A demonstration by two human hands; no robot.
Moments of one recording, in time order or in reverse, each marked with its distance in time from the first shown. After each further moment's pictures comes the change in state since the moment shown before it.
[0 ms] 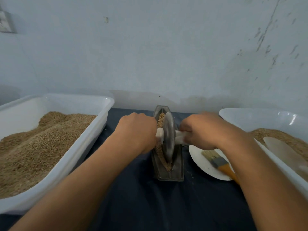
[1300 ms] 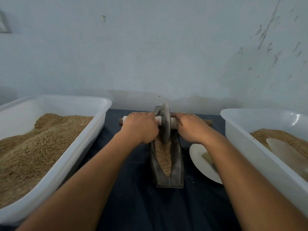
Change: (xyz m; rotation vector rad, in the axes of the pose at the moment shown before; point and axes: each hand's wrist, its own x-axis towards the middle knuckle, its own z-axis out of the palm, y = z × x) left_hand 0.065 -0.008 0.050 -0.273 0.026 0.012; right_hand 0.067 0.015 0.057 0.389 0.137 0.075
